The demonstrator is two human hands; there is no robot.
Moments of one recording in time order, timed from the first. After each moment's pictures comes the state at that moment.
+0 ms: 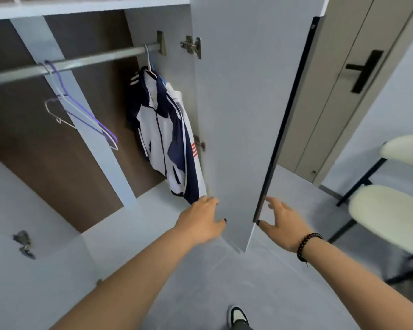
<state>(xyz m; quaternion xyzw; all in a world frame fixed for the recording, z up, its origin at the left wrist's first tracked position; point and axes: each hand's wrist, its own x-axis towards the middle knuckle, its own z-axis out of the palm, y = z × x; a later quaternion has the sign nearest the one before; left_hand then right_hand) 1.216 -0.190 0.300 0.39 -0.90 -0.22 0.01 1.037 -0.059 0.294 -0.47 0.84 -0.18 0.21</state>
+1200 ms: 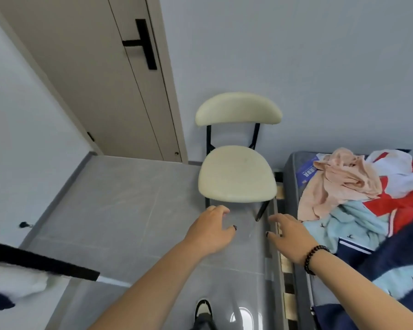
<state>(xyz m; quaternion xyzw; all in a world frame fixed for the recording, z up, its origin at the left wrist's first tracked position) 0.690 0.099 0.247 0.12 -0.92 -0.35 -0.14 0.628 0.306 0.234 -0.13 0.94 -0.21 0.23</state>
